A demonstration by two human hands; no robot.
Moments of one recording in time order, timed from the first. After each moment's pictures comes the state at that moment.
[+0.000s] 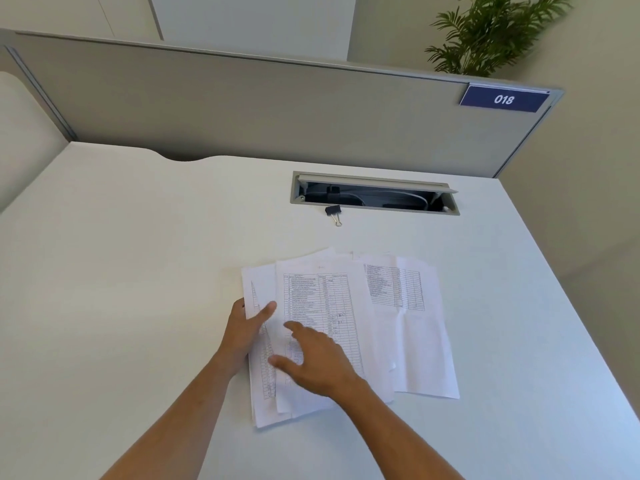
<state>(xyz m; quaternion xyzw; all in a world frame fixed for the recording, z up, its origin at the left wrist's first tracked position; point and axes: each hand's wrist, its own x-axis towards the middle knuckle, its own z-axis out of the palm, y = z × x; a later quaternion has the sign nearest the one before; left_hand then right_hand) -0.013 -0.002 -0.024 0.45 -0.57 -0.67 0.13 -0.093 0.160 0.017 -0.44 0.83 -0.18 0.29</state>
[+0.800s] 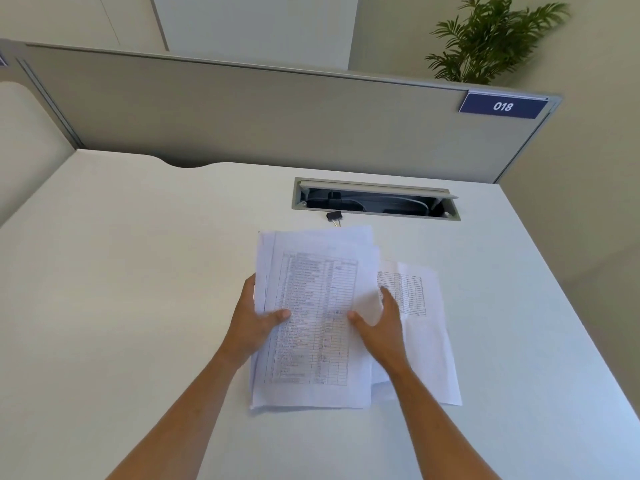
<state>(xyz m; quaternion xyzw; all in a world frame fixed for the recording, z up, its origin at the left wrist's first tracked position) -0.020 0.007 0.022 0.29 -0.67 -0.65 0.22 -0.177 0.202 0.015 -0.16 0.85 -0.47 0.19</state>
